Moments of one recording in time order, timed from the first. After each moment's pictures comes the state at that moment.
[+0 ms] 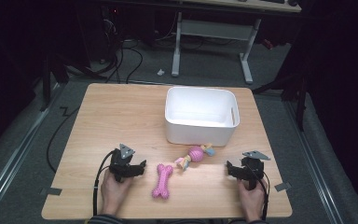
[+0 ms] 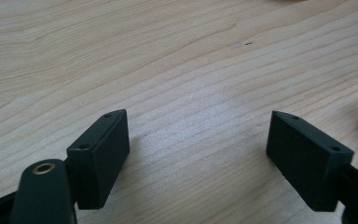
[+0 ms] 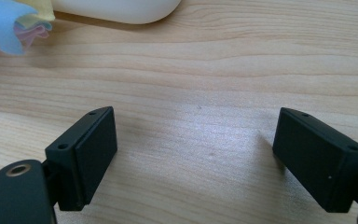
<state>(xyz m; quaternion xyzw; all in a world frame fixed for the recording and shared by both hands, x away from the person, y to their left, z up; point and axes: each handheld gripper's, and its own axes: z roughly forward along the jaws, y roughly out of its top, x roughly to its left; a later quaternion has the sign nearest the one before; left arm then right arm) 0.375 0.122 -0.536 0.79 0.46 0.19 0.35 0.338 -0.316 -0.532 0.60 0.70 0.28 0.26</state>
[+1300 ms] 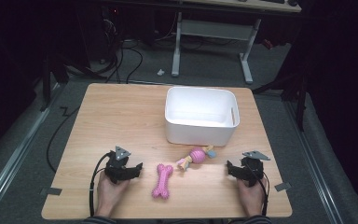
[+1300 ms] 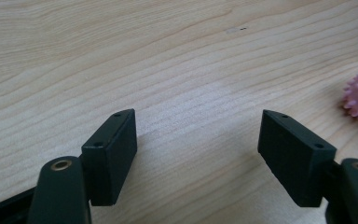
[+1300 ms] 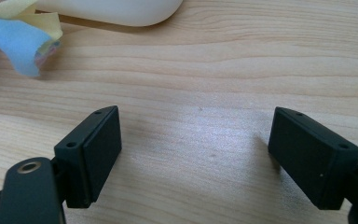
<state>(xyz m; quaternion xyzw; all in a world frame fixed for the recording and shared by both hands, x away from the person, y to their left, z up) 0.362 0.134 -0.528 0.79 0.47 0.16 0.35 0.337 -0.315 -0.531 0.61 0.70 0.28 0.26</state>
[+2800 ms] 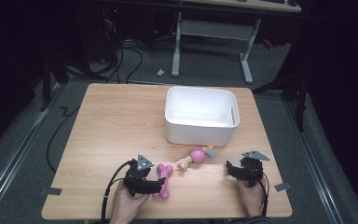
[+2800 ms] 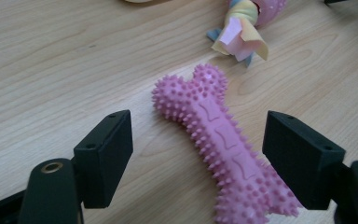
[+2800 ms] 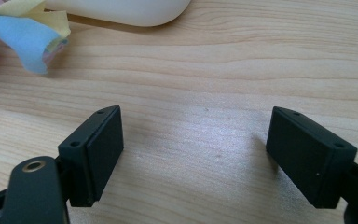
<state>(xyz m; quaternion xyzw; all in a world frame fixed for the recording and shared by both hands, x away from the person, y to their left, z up) 0.314 0.065 -0.486 0.83 0.41 0.10 0.36 0.337 -0.315 -0.531 0.60 0.70 0.29 0.26</state>
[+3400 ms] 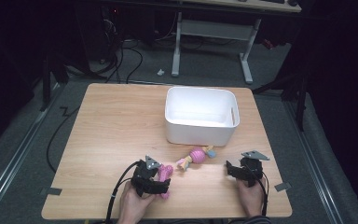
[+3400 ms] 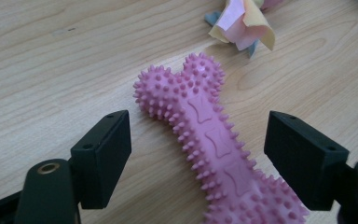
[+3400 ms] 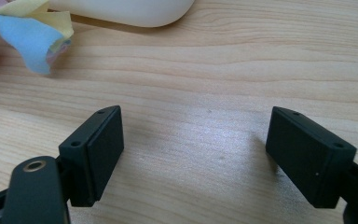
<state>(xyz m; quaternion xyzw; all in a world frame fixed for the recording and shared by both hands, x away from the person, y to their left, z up) 0.318 0.047 -0.497 0.84 0.43 0.09 0.33 0.337 -0.314 -0.531 0.59 0.71 0.29 0.26</state>
